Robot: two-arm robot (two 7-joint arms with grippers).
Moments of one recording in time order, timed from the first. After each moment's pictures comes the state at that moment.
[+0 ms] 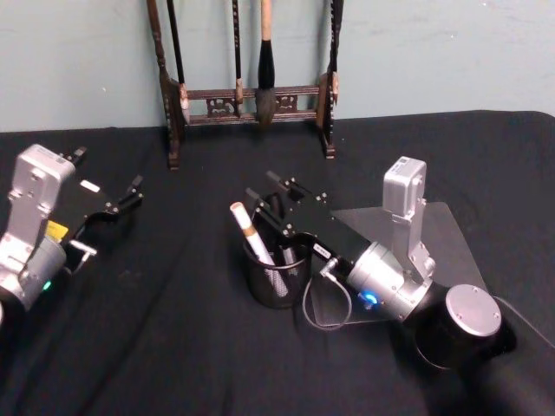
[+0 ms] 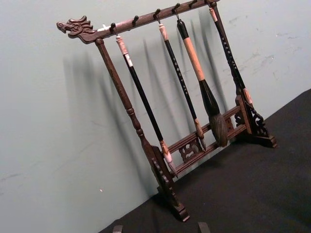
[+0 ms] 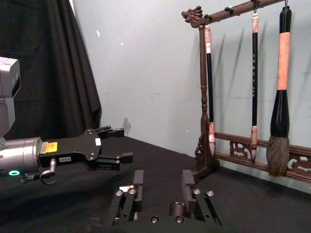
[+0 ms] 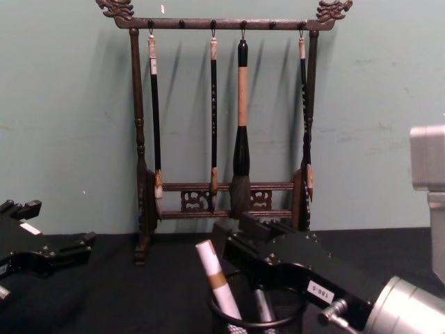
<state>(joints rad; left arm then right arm) -0.20 0.60 0.45 -1.41 -0.25 -0.12 0.03 0.28 0.18 -0.44 -1.17 0.44 -0.33 0.59</state>
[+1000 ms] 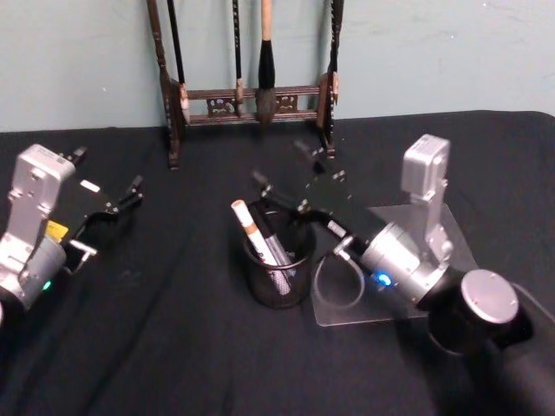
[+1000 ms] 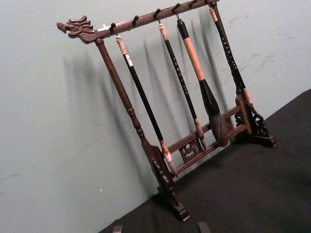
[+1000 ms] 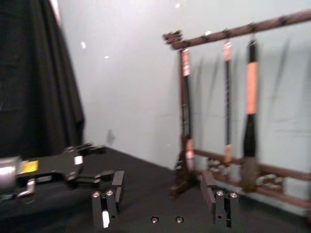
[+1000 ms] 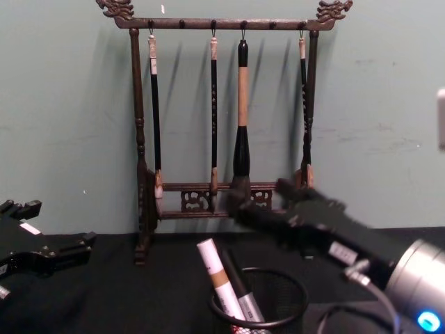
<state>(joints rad) -0.20 0.60 0.45 -1.41 -0.25 -0.12 0.03 0.27 0.20 -0.41 -1.24 0.44 -0.30 0.54</state>
